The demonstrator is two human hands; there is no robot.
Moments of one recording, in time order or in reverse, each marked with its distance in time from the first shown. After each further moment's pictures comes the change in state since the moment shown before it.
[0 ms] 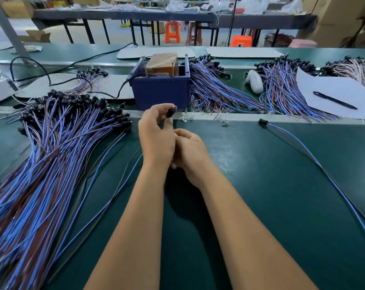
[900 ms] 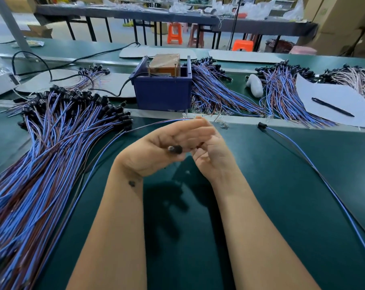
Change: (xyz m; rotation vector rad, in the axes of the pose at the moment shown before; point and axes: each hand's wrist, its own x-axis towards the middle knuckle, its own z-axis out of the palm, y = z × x) left_hand -0.003 -0.004 -0.042 -0.884 -1.248 -0.047; right_hand 0.000 -0.011 -0.037 0.506 0.030 -0.043
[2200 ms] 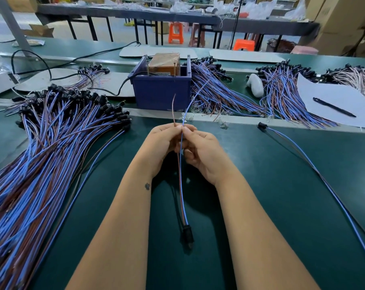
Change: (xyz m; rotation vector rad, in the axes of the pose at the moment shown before) left_hand 0.025 -0.020 0.003 0.210 0.817 -0.239; right_hand -0.004 -0.001 0.003 -0.503 -0.088 0.097
